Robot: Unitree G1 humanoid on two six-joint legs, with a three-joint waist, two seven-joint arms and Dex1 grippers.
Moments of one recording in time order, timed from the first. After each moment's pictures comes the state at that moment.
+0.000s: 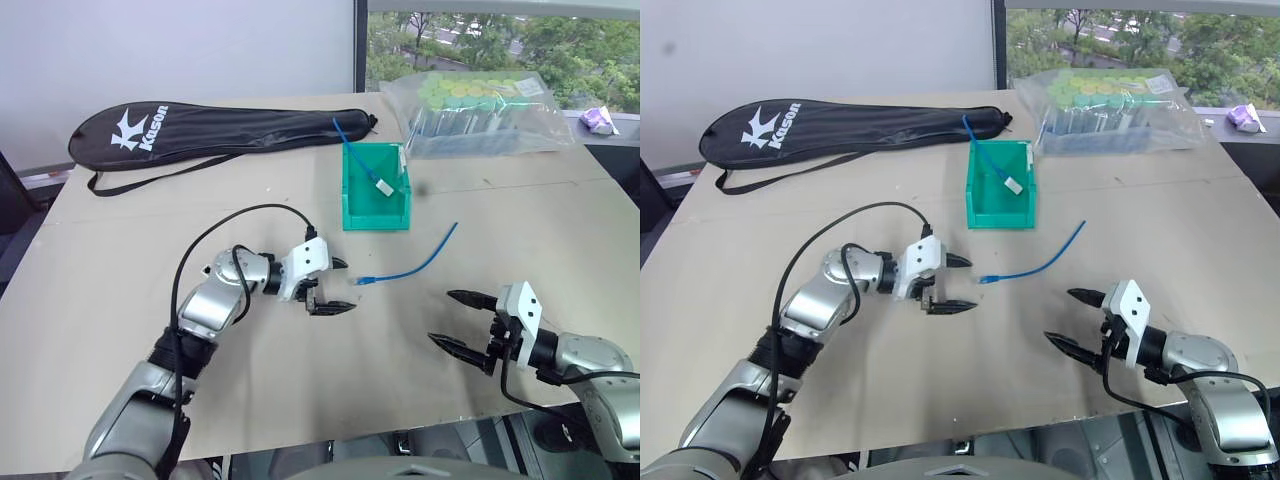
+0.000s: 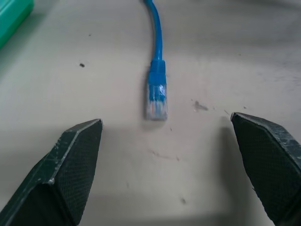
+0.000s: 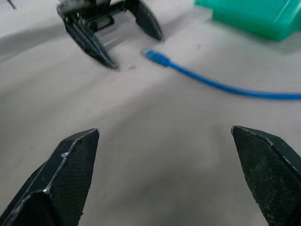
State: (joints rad) left arm -0.50 0.58 -0.32 0.19 -0.14 0.17 -1.18; right arm 0.18 -0.51 -0.09 -0.43 0.36 0.32 0.94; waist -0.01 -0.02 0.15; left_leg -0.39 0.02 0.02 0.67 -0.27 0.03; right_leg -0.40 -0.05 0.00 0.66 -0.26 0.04
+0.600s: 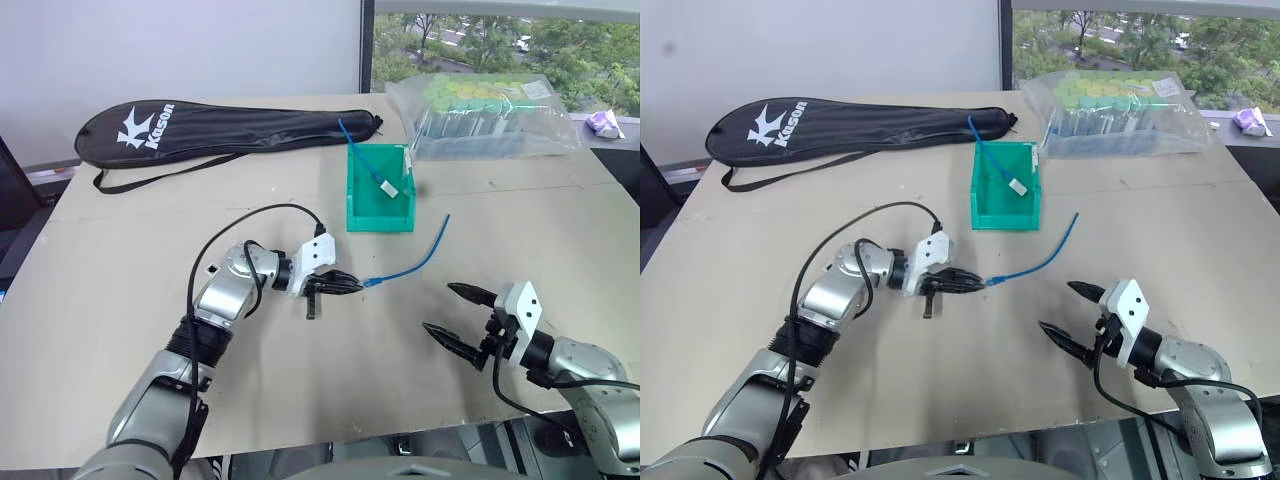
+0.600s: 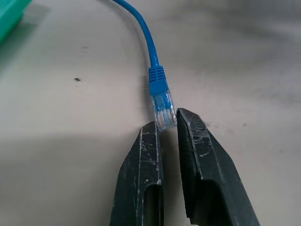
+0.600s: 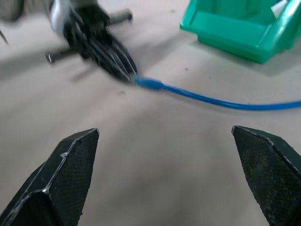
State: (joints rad) left arm -0.51 0.46 -0.26 0.24 -0.28 0.32 -1.24; right arm 0.19 -0.46 -0.06 -0.47 0.50 0.41 0.84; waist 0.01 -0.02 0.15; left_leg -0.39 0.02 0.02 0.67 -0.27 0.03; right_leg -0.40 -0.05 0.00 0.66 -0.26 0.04
